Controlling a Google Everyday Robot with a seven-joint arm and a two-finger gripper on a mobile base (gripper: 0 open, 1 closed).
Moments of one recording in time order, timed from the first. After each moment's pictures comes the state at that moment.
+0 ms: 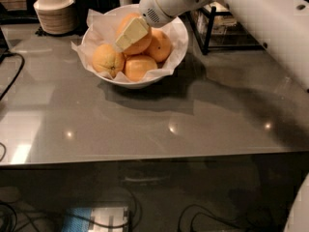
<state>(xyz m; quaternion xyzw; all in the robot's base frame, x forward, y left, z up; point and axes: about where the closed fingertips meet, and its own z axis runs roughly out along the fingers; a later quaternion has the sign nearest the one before) 0.695 0.047 0.972 -0.51 0.73 0.13 0.43</state>
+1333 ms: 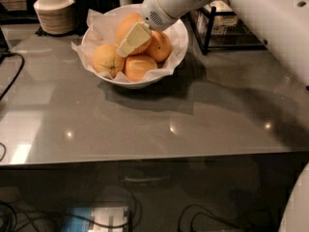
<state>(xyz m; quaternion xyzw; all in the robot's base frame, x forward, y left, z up) 0.677 0.042 0.958 -0.54 0.74 0.14 0.39</state>
